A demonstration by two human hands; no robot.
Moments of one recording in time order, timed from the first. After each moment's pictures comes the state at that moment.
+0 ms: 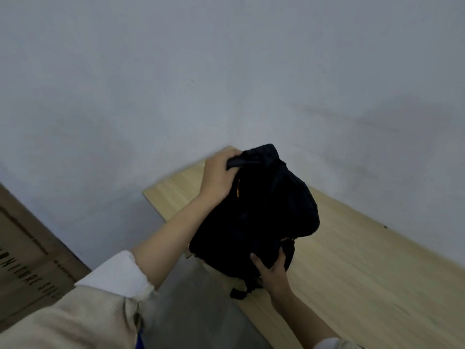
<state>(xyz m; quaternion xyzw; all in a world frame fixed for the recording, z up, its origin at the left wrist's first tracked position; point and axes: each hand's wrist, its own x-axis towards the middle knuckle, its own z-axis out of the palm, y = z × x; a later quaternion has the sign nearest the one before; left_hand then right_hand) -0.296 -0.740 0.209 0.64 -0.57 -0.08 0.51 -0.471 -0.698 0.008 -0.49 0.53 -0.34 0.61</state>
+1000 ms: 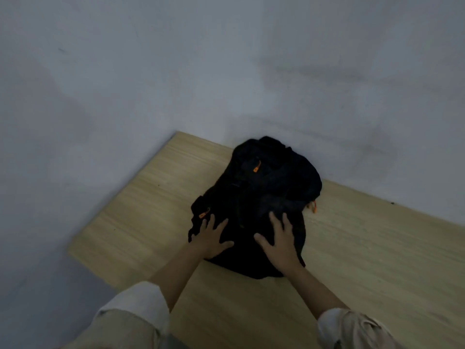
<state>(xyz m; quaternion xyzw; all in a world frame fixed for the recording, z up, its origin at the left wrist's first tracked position) -0.231 -0.954 -0.027 0.67 -0.66 -0.31 -0.14 -0.439 -0.930 -0.032 -0.61 0.65 -0.23 0.40</state>
